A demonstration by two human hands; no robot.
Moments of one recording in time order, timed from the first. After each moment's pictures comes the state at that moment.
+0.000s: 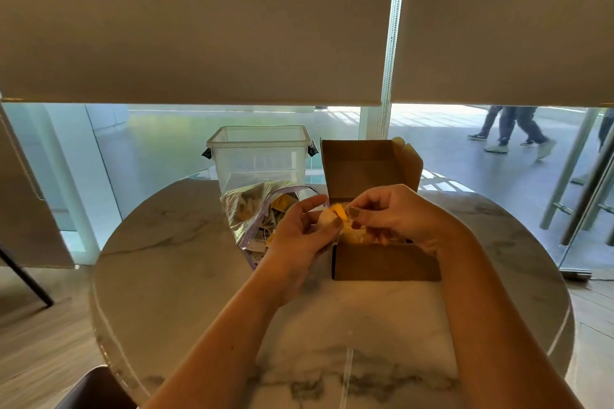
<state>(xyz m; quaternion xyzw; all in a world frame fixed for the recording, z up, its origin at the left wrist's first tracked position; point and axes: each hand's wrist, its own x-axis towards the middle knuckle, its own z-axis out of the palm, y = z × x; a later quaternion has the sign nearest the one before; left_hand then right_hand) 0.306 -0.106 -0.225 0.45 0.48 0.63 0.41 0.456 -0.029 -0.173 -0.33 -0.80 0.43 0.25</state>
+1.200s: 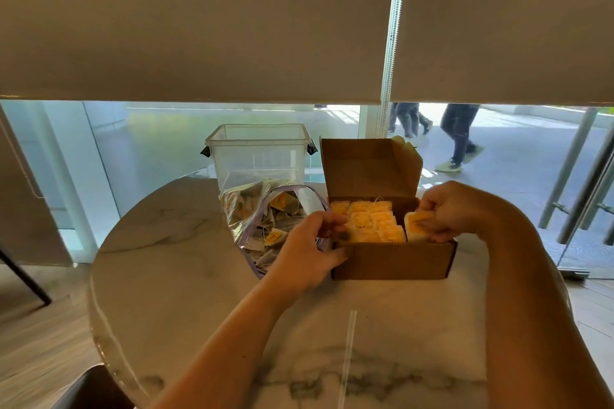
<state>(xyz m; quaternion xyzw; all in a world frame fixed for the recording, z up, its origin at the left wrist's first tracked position) 0.307 -0.105 -0.238 0.62 0.57 0.50 0.21 0.508 0.007 -0.161 -0.54 -0.81 0.21 0.10</state>
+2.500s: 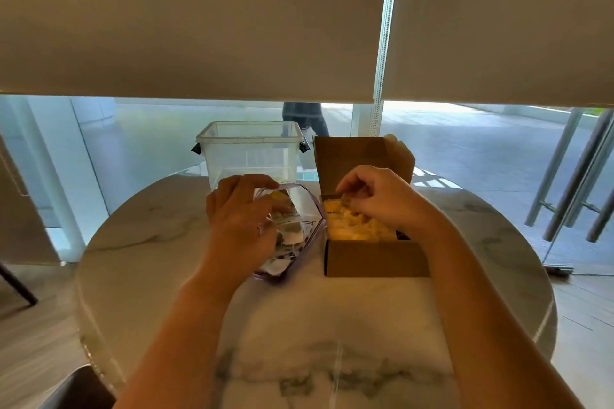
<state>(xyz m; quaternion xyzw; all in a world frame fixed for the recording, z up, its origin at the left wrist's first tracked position) 0.250 -0.122 -0.222 0.63 0.60 0.42 -0.27 0.448 -0.032 -0.163 -0.33 -0.86 0.27 0.29</state>
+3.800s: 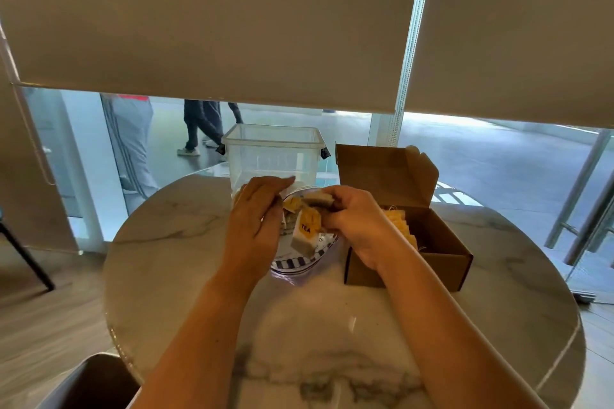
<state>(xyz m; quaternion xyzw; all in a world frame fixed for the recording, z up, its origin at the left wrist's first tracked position) 0.246 -0.126 -0.225 0.58 0.51 0.62 -0.10 0.384 -0.057 -0.185 -0.29 -0.71 0.54 0.35</state>
